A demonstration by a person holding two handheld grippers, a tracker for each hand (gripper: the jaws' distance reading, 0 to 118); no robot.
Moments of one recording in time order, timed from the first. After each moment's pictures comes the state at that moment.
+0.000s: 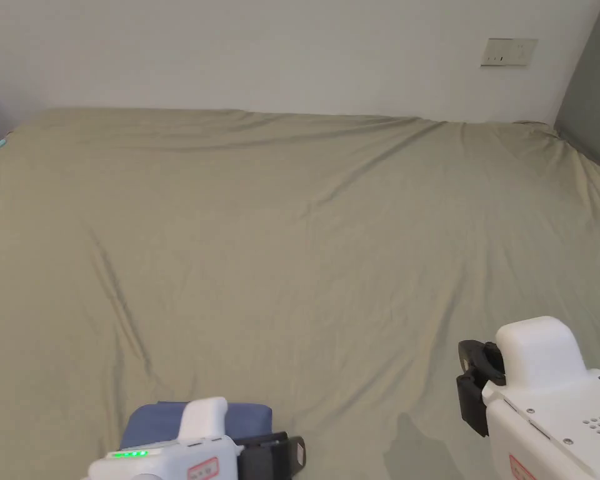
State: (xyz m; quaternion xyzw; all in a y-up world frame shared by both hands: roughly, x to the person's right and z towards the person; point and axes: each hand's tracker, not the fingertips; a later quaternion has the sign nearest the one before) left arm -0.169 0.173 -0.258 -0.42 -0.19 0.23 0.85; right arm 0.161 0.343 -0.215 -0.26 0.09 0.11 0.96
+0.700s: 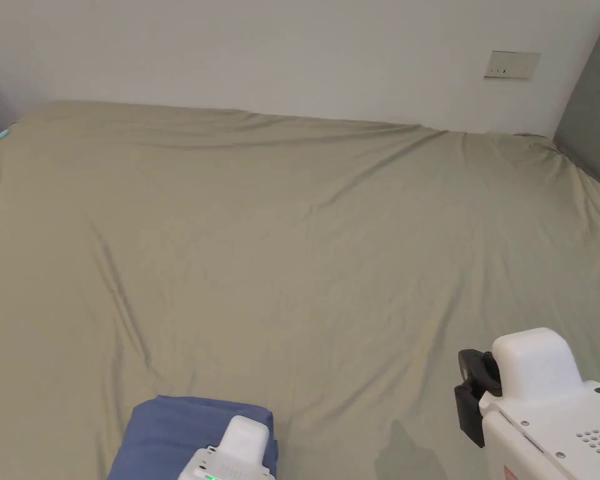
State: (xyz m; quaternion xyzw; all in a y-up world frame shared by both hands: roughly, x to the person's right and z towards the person) left arm -0.101 0.124 -0.255 -0.42 -0.03 -0.12 0.90; right arm 0.154 0.344 -0.205 -0.26 0.08 0.14 0.95
